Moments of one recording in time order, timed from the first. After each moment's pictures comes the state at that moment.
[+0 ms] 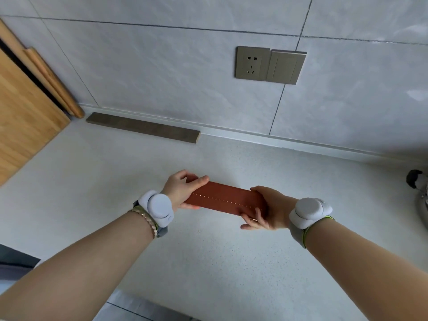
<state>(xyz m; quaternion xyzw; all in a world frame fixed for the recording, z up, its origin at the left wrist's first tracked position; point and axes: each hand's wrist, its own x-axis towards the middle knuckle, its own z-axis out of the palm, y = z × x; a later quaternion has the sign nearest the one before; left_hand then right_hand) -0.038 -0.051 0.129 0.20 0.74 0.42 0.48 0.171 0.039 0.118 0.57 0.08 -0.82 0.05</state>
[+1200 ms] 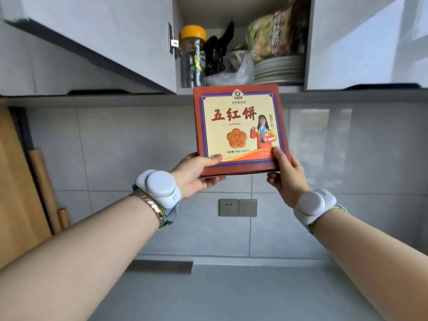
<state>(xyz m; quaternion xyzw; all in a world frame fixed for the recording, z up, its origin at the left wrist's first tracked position) -0.031 -0.141 0.500 0.46 0.45 0.58 0.49 0.156 -0.076 0.469 0.29 0.48 -0.51 -0.66</state>
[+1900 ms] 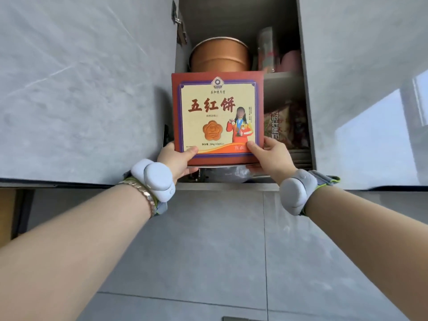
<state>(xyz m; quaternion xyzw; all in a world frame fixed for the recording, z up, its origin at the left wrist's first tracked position) -0.052 -0.046 0.689 0.50 0.41 0.74 0.18 0.136 0.022 0.690 0.24 0.69 -0.20 -0.65</state>
